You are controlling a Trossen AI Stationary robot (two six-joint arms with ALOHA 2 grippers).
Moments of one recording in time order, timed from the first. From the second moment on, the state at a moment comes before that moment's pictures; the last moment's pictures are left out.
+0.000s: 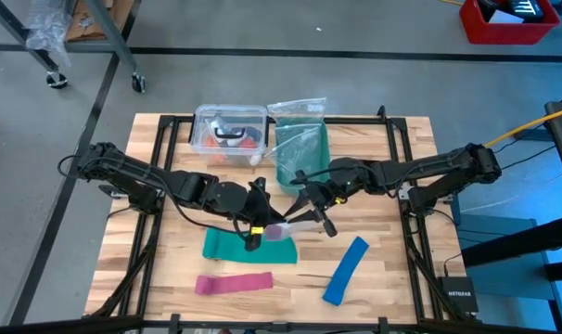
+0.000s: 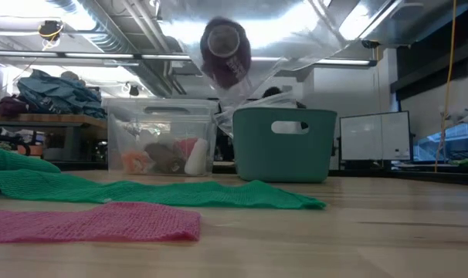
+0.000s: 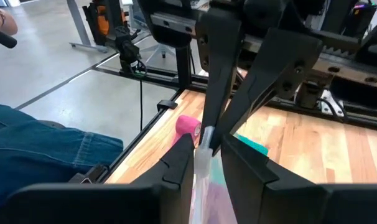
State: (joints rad) left arm -0.29 1.47 1.30 -0.24 -0.19 -0.23; right arm 0.11 1.39 1.08 0.04 -0.37 -0.05
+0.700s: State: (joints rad) left arm -0.29 1.47 1.30 -0.24 -0.19 -0.23; right arm 0.11 1.39 1.08 0.00 -0.38 -0.05
